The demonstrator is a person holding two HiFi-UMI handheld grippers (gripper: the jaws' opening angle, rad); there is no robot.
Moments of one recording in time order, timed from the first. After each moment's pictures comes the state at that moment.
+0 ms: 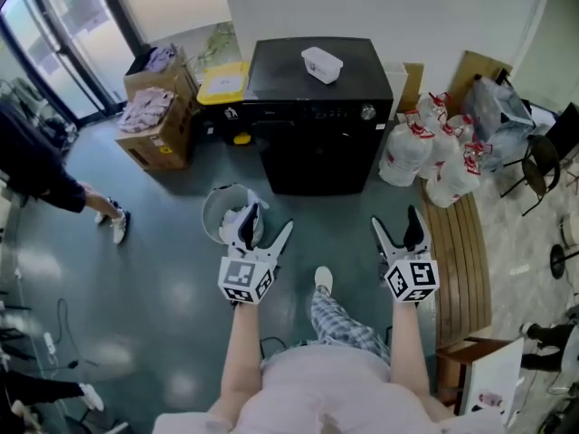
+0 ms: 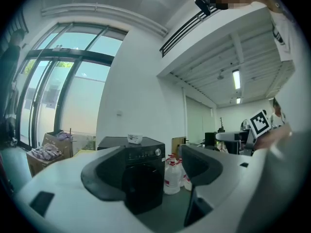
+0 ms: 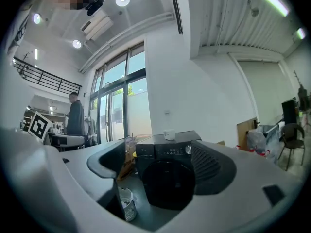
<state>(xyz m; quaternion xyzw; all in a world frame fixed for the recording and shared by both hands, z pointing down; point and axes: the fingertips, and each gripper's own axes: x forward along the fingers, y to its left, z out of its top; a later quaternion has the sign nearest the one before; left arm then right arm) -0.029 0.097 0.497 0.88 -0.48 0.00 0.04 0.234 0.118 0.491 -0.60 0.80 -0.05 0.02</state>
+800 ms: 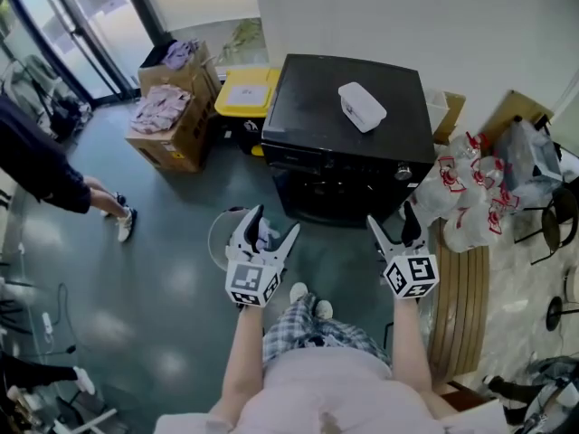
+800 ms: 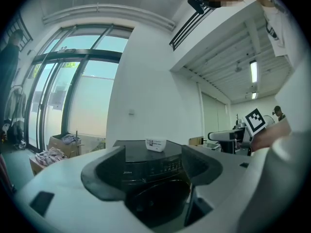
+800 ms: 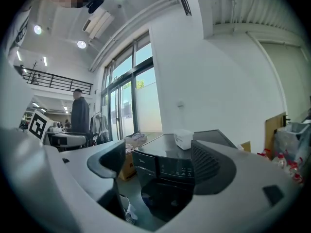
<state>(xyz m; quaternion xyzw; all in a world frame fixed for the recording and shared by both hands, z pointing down) -0.050 -0.142 0.489 0.84 -0.53 0.01 0.04 0.186 -0.170 0.482 -0.52 0.85 -0.06 -0.01</state>
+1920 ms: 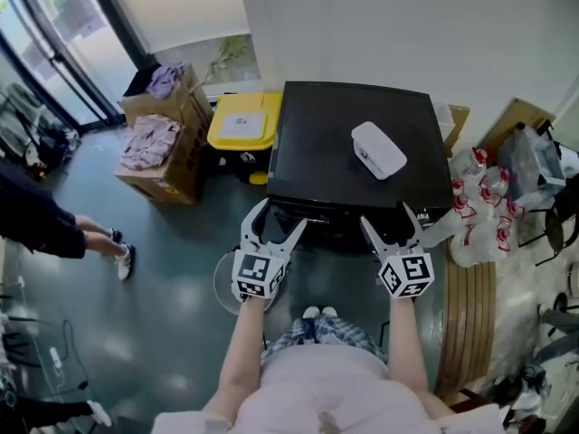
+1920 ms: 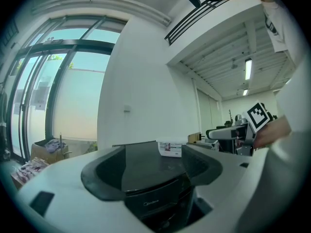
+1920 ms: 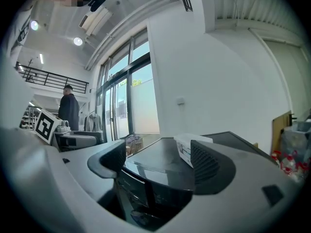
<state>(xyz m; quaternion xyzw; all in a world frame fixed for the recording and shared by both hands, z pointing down) -0.091 -0.356 0.497 0.88 -0.48 0.04 0.02 0.114 -0.352 0.489 -0.54 0.84 -0.07 -0.01</state>
